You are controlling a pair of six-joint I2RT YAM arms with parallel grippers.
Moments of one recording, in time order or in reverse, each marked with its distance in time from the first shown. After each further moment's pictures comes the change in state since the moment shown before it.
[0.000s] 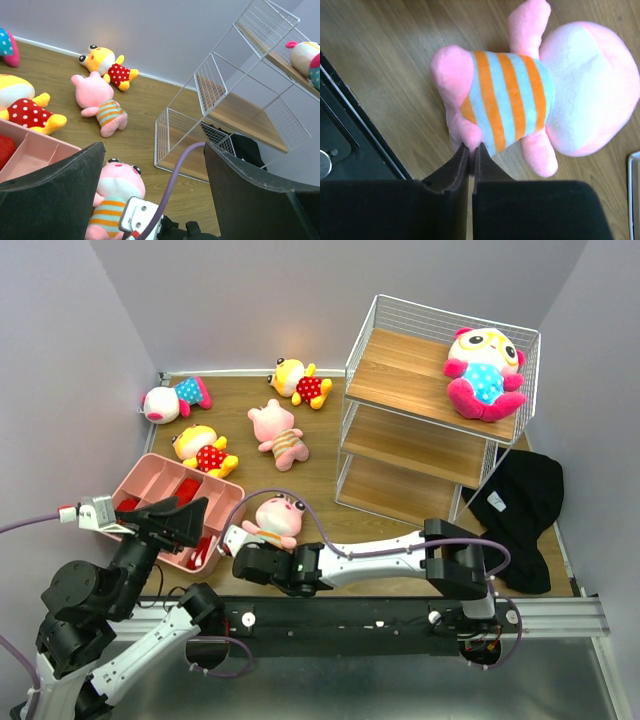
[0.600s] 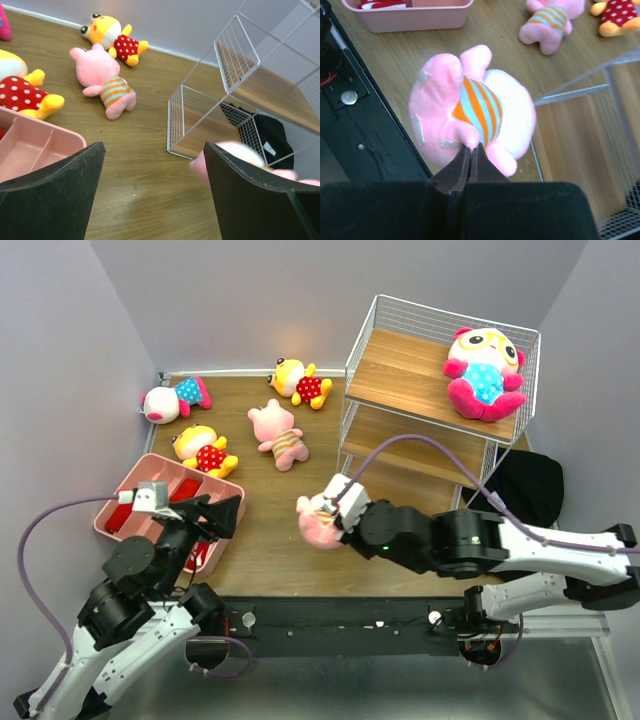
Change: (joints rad) left arm 0.000 0.024 -0.204 0.117 0.003 -0.004; right arm 0.006 -0.743 -0.114 -0.353 0.044 -0.048
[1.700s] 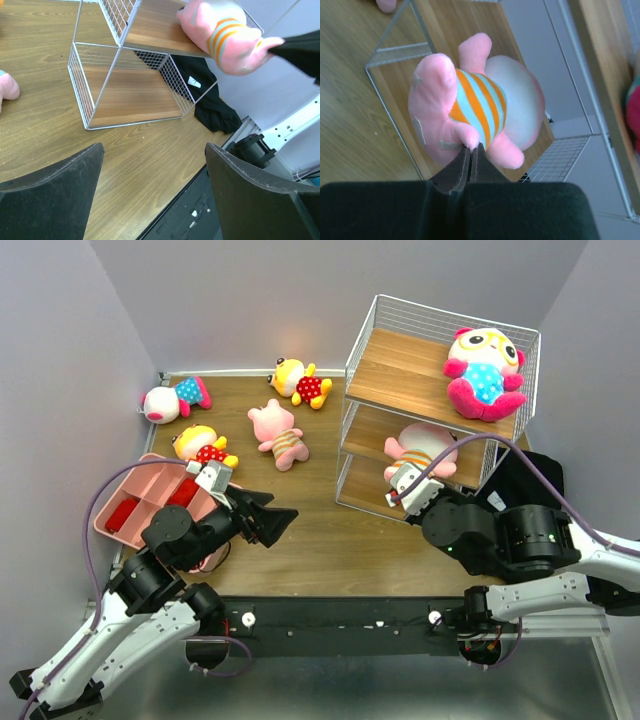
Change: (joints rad) left arm 0.000 0.253 -0.056 0.262 0.540 -0.005; right arm 0.000 -0.255 0.052 -0.315 0.485 -0.280
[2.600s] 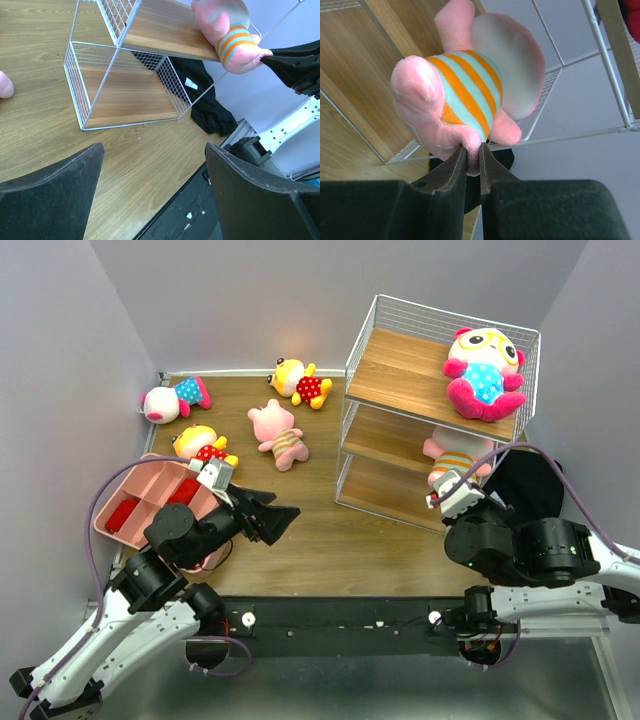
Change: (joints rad) left arm 0.000 0.014 0.000 0.018 0.000 -0.029; right arm -0.016 -0.169 -0.209 -0.252 0.215 0.235
